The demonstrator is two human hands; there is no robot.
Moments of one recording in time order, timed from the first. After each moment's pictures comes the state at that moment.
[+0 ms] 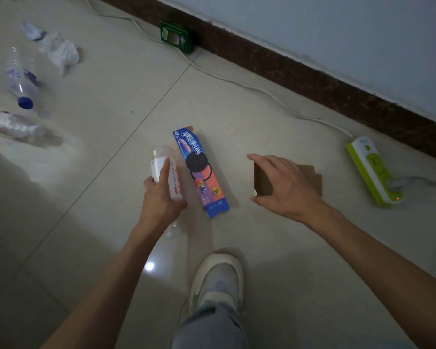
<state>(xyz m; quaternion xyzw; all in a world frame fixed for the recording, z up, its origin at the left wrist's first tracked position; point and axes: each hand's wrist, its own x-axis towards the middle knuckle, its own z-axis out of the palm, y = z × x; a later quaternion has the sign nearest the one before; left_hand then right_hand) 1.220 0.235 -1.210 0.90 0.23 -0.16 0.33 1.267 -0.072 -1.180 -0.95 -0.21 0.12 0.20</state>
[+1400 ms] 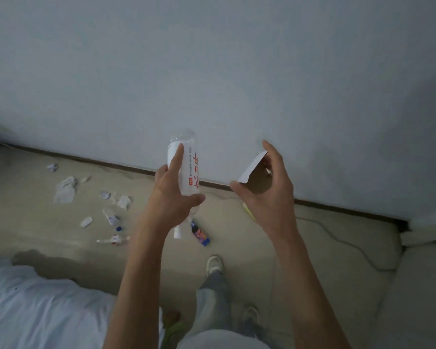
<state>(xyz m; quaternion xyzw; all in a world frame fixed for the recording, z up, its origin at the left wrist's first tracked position) 1.145 0.105 -0.198 0.89 -0.04 -0.15 0.43 1.084 -0.101 -0.233 -0.79 0.13 -0.18 0.57</state>
